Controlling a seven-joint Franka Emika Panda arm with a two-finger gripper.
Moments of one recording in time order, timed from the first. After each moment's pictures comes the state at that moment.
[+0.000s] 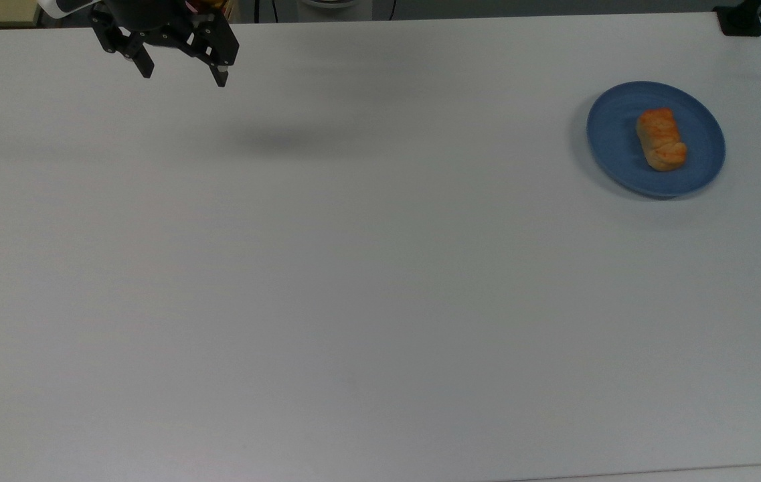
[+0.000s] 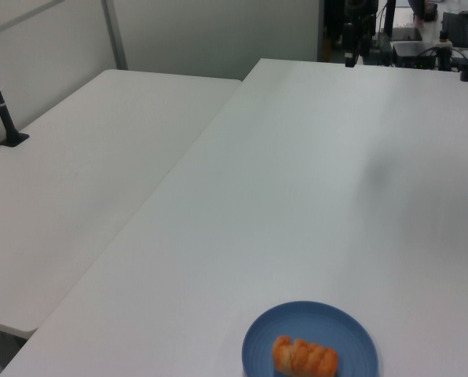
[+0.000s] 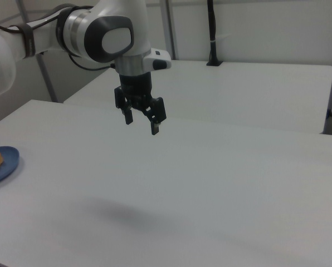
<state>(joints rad) -0.07 0.21 -0.11 -1.47 0.07 1.66 -0.08</state>
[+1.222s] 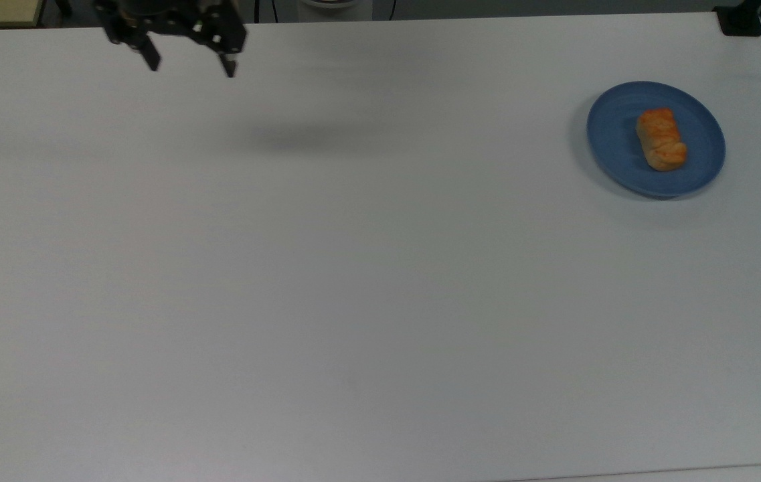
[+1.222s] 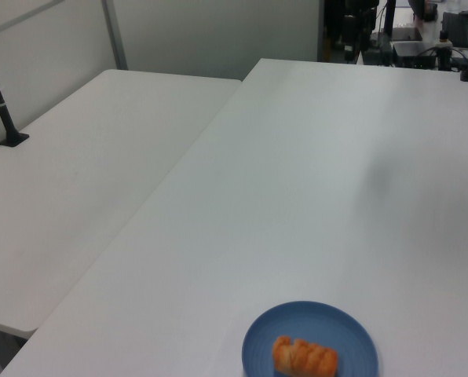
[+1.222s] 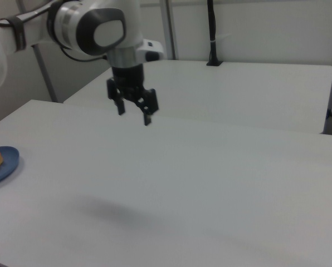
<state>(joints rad) -0.07 0.19 -0.09 -1.46 0.10 1.66 -0.08</state>
